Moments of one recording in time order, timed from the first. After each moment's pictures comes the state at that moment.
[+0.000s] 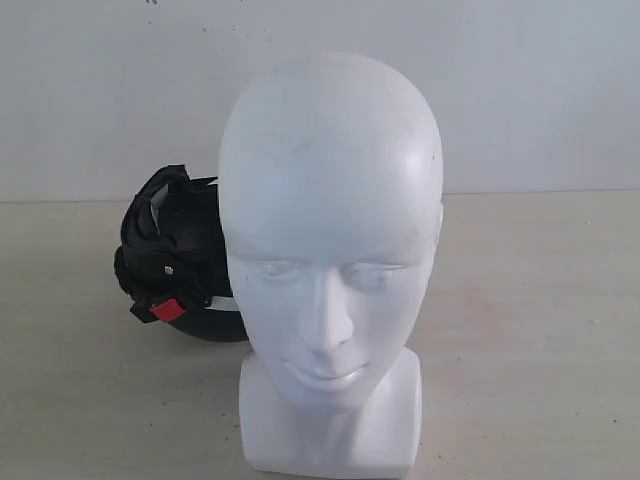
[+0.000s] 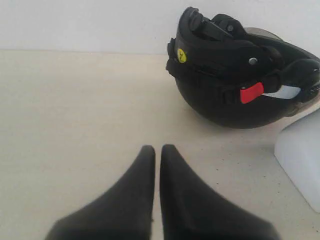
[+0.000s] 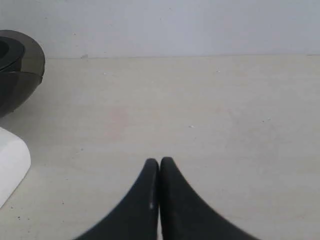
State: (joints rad) left arm 0.02 0.00 0.00 -0.02 0.34 -0.05; right arm 0.04 0.01 0.00 0.06 0.33 -0.04
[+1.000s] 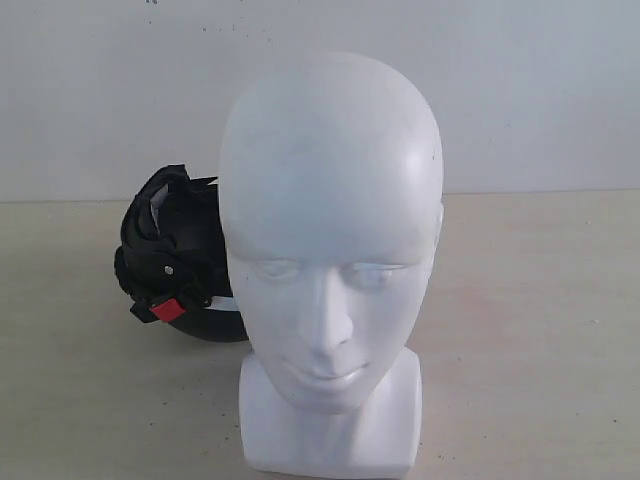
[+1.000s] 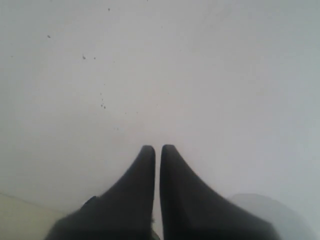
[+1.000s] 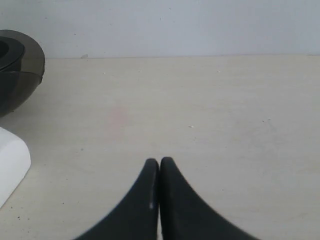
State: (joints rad) left arm 0.04 0.00 -0.34 -0.42 0.14 -0.12; right arm 0.04 0.01 0.00 0.06 0.33 -0.04
